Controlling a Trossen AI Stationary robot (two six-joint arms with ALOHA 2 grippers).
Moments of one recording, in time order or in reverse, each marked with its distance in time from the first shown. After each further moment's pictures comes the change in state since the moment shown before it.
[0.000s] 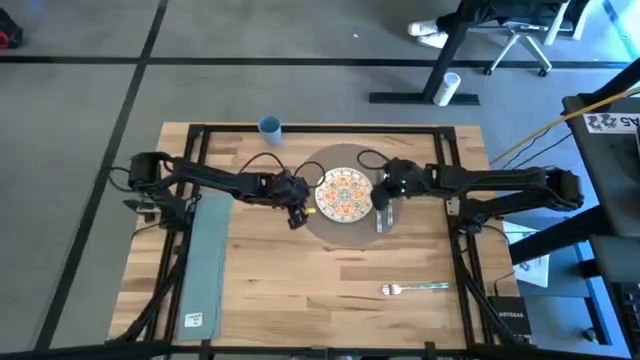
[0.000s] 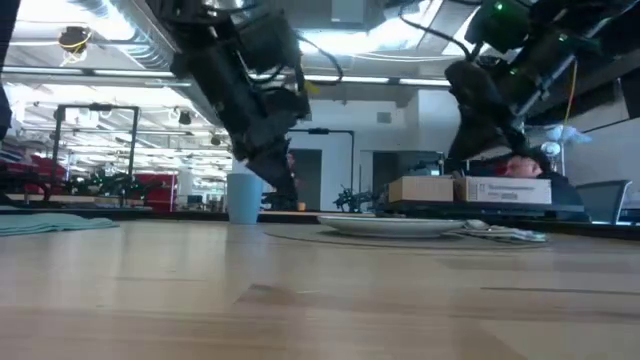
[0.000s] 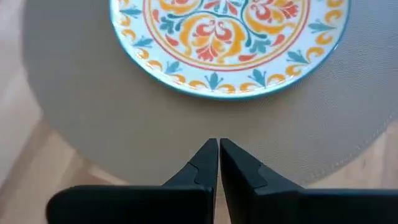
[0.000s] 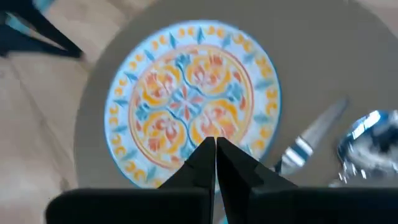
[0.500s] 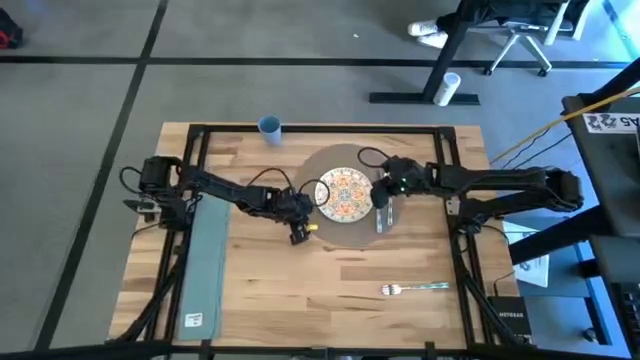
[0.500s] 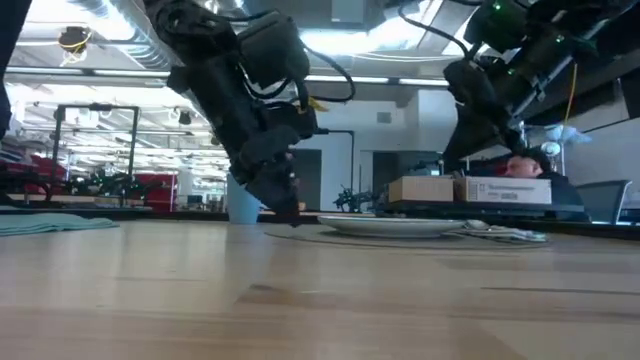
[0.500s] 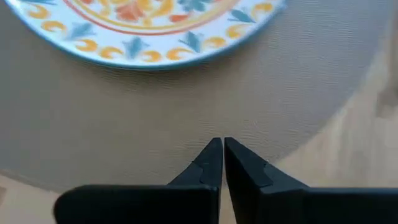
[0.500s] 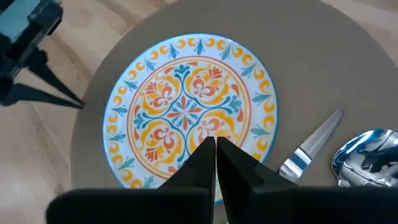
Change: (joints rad) left arm -0.102 0.075 0.000 0.047 0.042 -0.098; right arm -0.019 0.000 0.000 0.005 -0.002 -0.028
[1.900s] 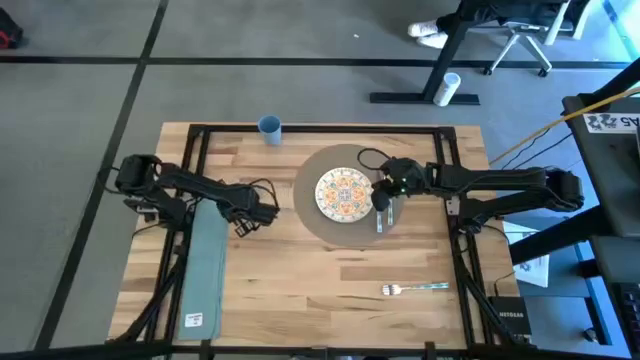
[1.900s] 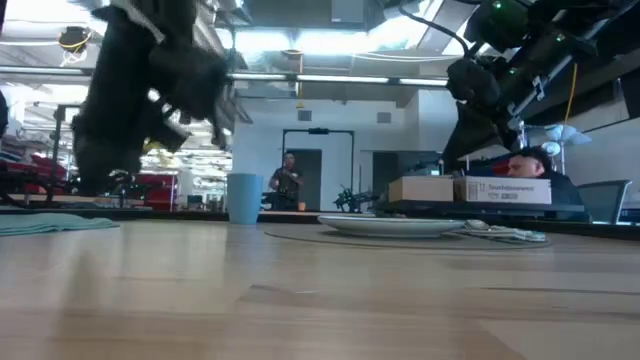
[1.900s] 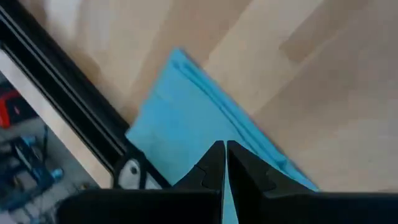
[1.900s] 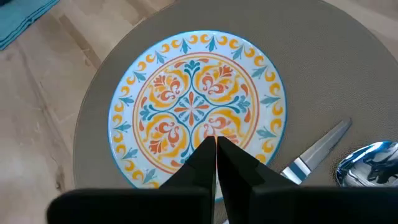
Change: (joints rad) left arm -0.014 -0.173 -0.095 -1.108 -0.137 -0.569; right arm 0.002 0.000 0.001 0.004 -0.028 -0.080
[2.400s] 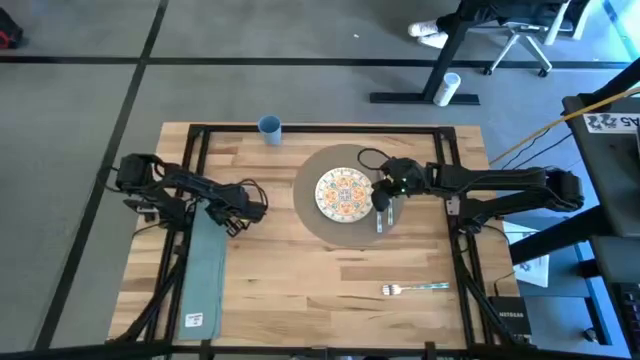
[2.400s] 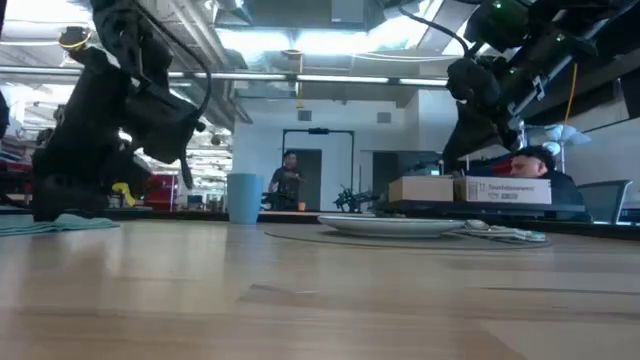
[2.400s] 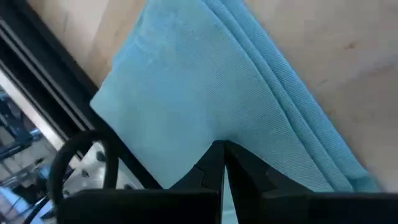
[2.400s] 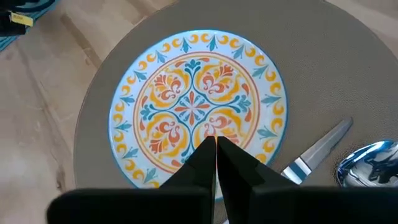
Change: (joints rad) left arm 0.067 -0.002 -0.183 0.174 0.083 -0.027; right arm 0.000 0.000 0.000 0.001 -0.004 0.000
